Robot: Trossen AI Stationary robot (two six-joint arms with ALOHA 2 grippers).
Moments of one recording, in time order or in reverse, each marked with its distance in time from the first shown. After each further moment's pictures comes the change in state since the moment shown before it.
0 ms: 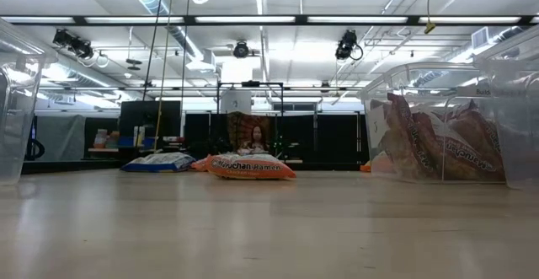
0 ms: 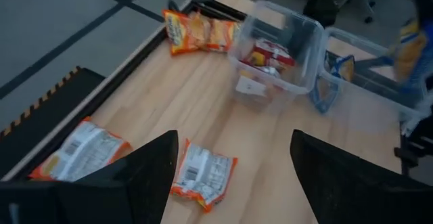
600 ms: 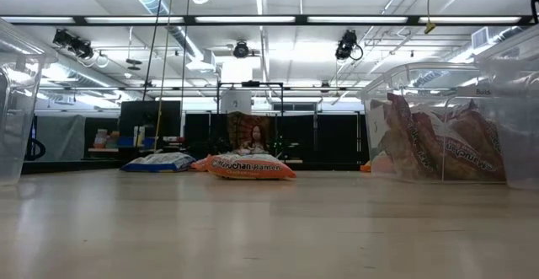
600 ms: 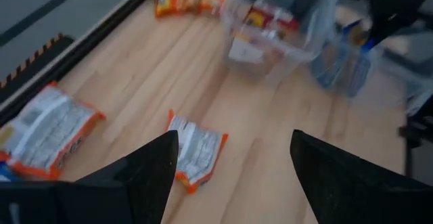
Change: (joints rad) left arm -0.066 0.004 -0.212 0.127 -0.001 -0.087; right arm 0.158 0.055 -0.487 0.246 0.189 0.292
